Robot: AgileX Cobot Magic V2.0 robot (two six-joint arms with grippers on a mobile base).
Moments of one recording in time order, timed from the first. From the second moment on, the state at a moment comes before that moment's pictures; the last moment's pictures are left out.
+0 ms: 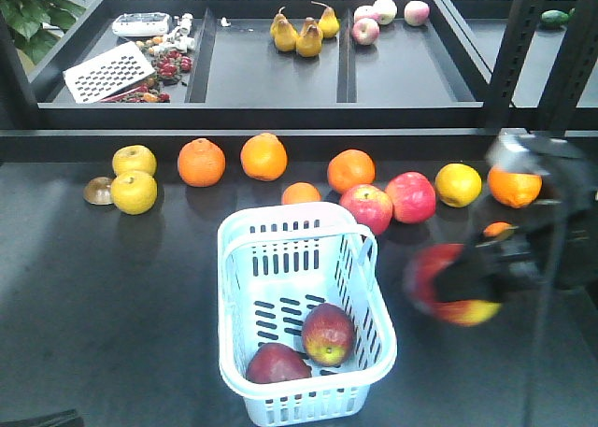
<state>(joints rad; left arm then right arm) -0.36 0.36 -0.31 -0.84 0.62 0.76 0.10 1.31 -1.01 0.54 1.06 -0.45</state>
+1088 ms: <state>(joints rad) -0.36 0.36 -0.31 -0.84 0.62 0.76 0.49 1.57 -1.01 0.54 0.66 -0.42</state>
